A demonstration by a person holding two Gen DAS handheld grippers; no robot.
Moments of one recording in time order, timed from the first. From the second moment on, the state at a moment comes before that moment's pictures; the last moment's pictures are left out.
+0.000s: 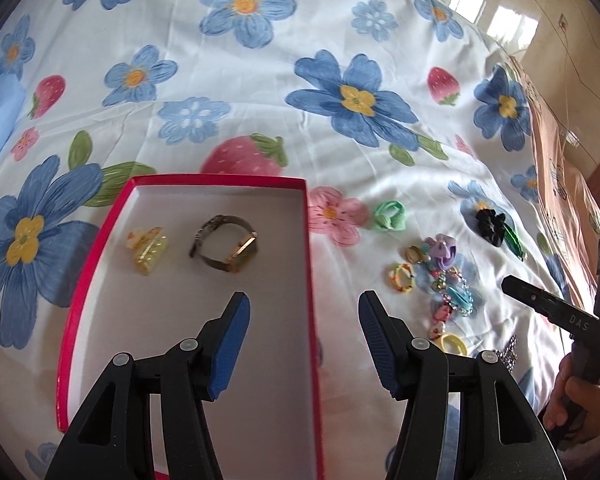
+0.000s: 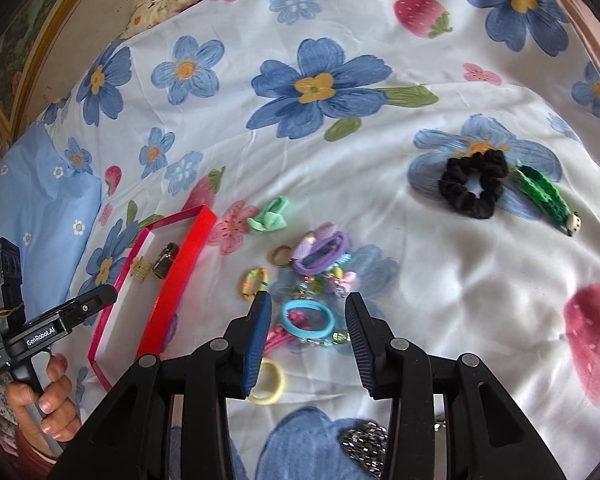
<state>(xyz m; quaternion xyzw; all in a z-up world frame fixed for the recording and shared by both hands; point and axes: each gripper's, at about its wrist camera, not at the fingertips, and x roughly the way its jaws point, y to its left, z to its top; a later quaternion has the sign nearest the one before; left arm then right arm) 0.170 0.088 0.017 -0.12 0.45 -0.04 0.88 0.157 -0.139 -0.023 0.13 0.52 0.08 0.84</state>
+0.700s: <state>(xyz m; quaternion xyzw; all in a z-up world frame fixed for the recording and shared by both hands) 0.214 0.033 -0.005 -0.09 0.47 -0.08 0.87 0.159 -0.154 -0.043 0.11 0.53 0.08 0.83</state>
